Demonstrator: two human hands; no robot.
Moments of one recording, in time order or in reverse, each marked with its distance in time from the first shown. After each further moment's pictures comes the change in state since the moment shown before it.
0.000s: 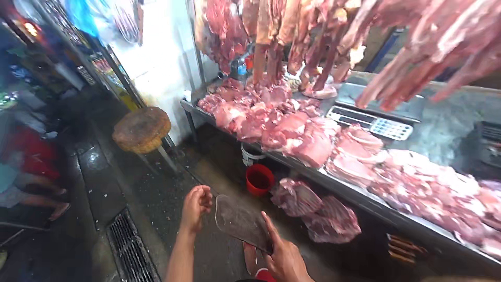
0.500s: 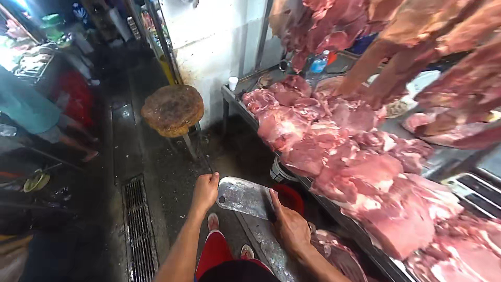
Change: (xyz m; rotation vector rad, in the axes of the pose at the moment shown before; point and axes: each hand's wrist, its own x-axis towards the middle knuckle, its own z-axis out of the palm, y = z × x) left_hand 0.211 0.040 -0.047 0.629 0.297 -0.229; right_hand 0.311 0.005 0.037 -0.389 0.165 -0.478
